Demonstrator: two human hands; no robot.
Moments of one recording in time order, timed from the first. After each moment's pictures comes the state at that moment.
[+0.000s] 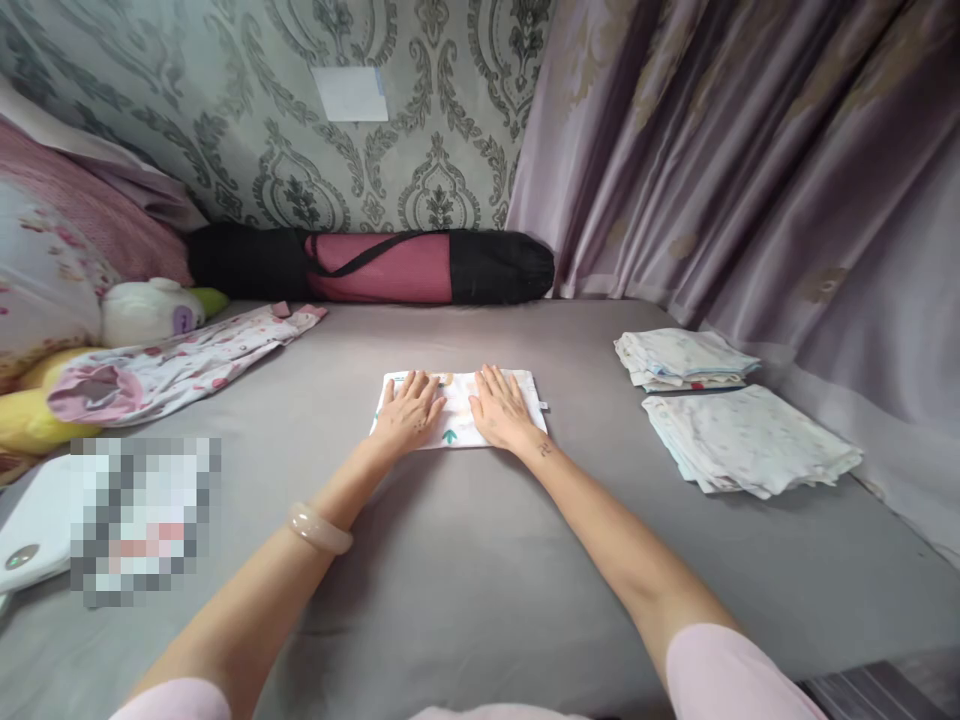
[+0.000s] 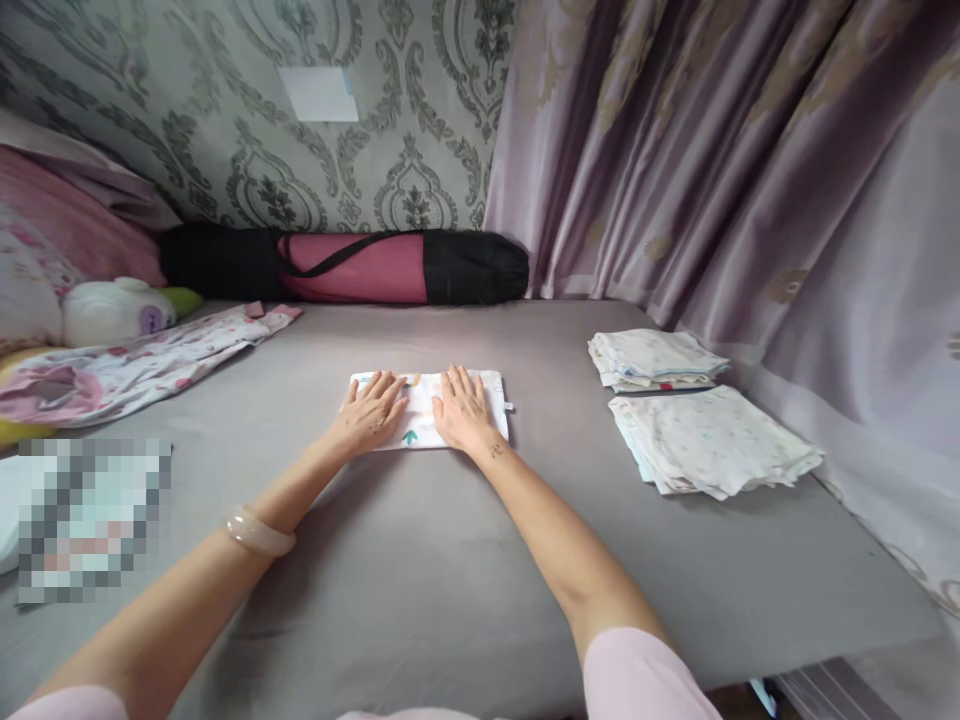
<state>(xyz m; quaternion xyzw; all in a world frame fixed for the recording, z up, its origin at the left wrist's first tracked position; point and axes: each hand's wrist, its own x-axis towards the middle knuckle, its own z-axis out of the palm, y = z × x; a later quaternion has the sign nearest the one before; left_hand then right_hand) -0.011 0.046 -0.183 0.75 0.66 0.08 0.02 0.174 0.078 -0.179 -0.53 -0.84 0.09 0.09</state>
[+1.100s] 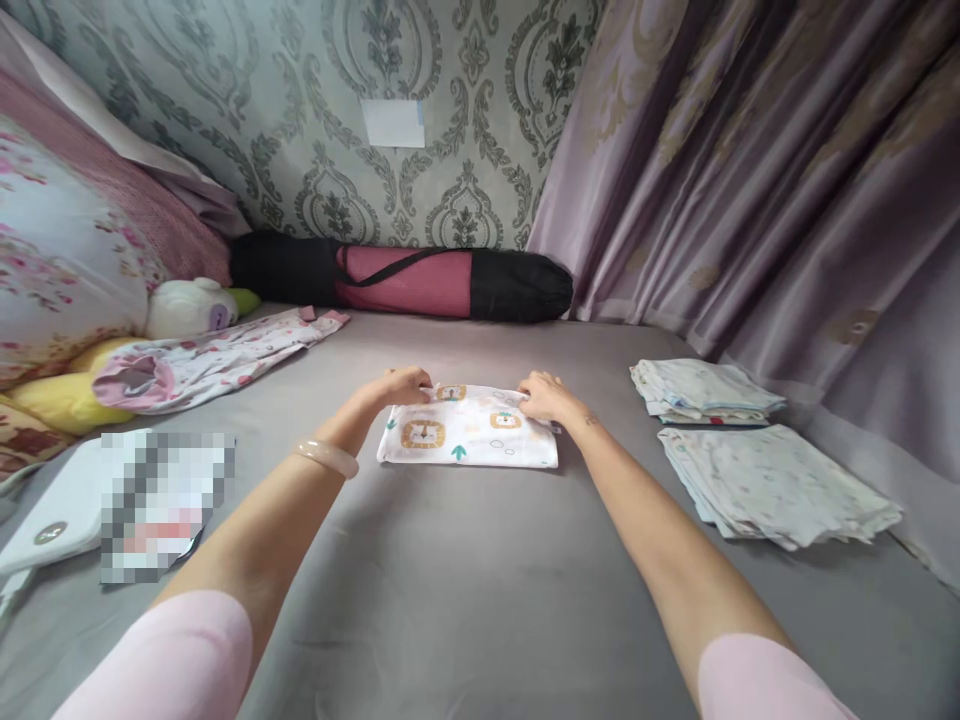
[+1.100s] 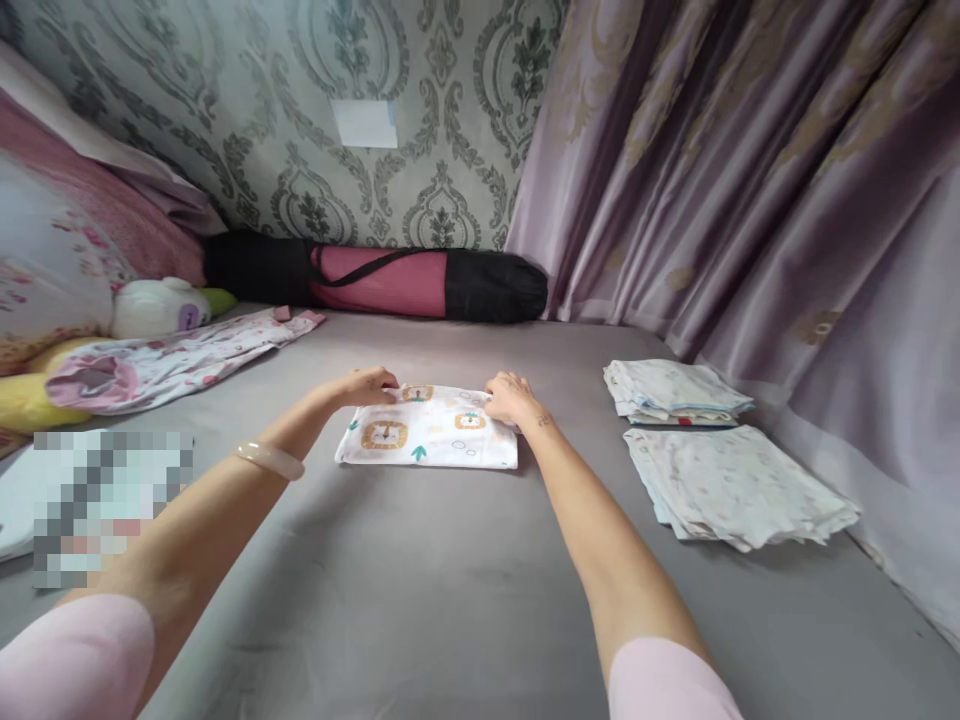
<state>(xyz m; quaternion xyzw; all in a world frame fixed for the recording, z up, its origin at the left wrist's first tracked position) -0.069 0.117 -0.138 0.75 0.64 0.00 0.17 0.223 0.141 -0.130 -0.52 -0.85 0.07 -0.03</state>
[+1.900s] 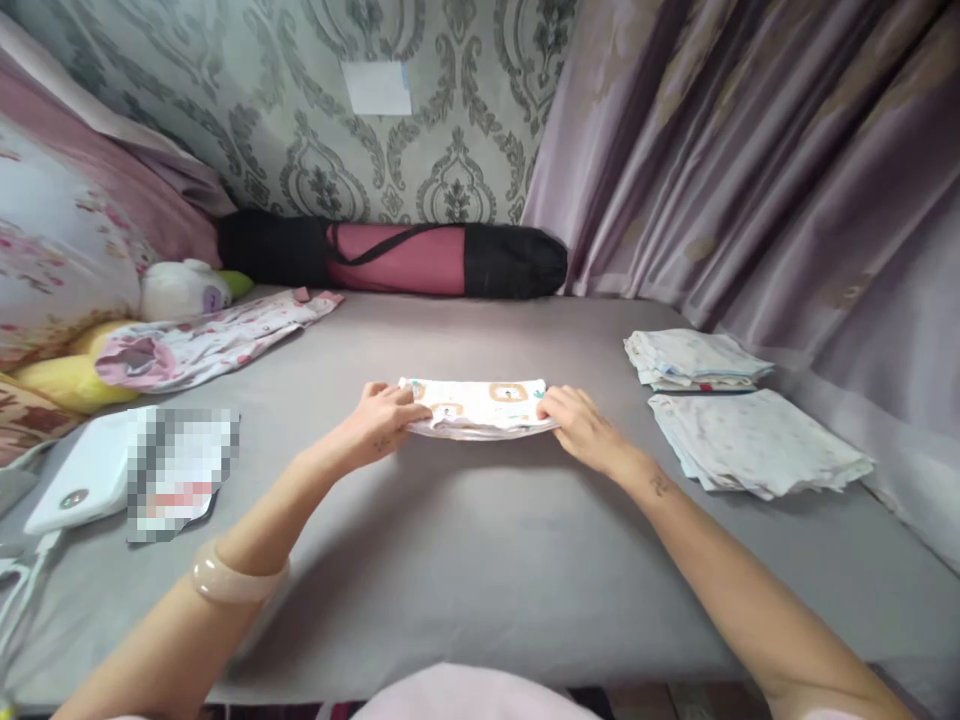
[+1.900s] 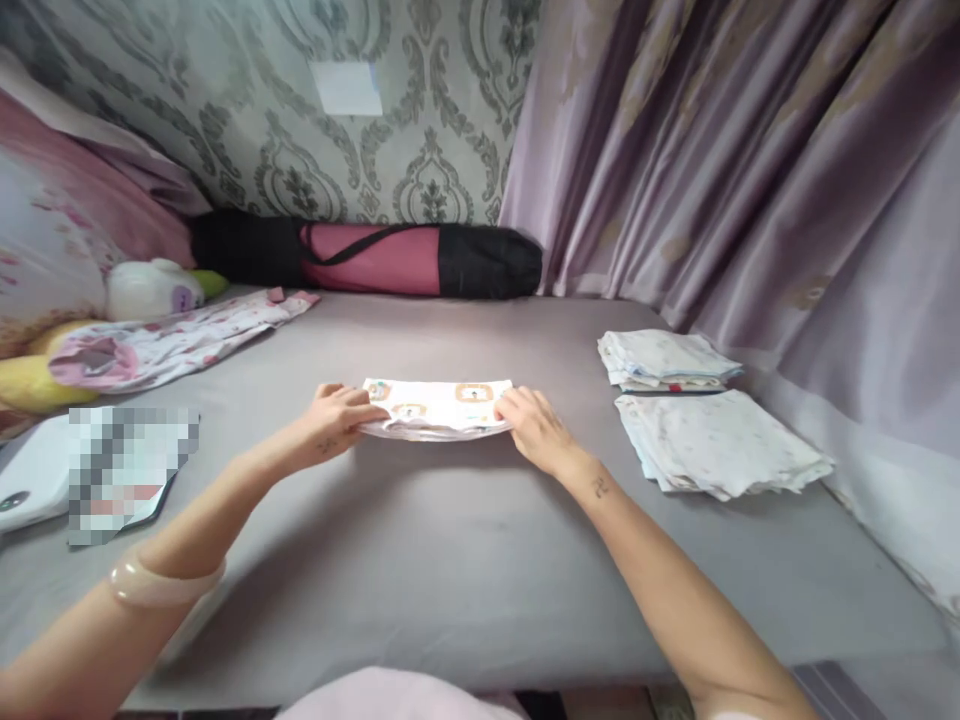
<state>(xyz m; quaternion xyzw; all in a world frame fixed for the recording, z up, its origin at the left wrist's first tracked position) -0.064 -0.012 -0.142 0.87 0.49 0.11 0.03 0.285 0.034 -0.126 -0.36 -0.93 0.01 0.10</state>
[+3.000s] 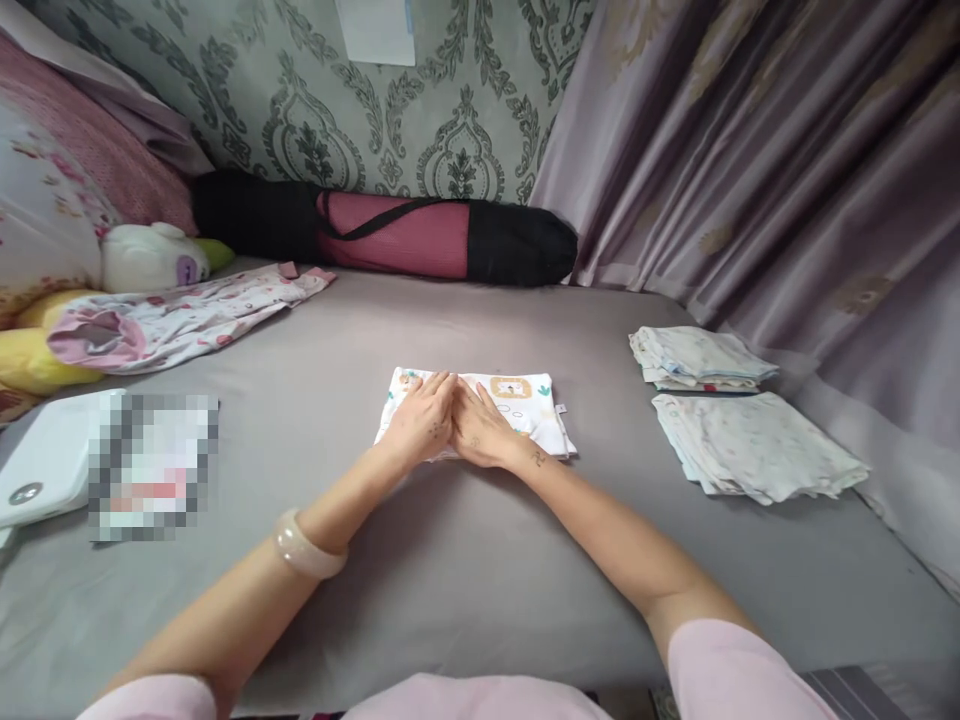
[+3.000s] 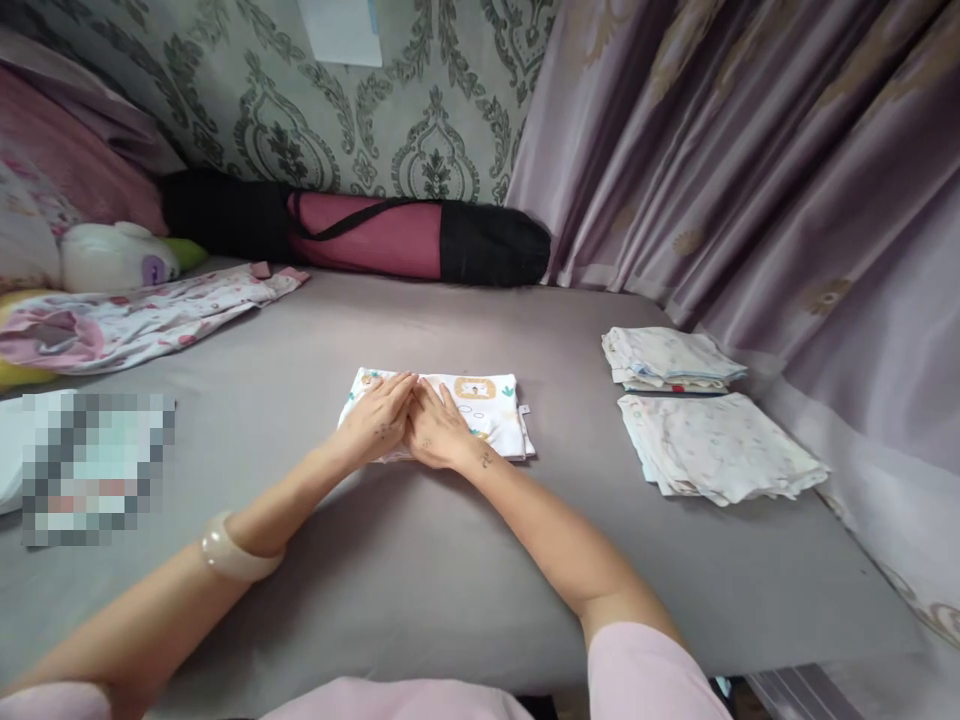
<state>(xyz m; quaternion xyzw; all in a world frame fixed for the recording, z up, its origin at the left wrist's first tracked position) 0.003 0.007 -0.180 0.77 0.62 0.15 0.05 0.150 0.037 -0.180 -0.36 -0.92 0.15 0.04</state>
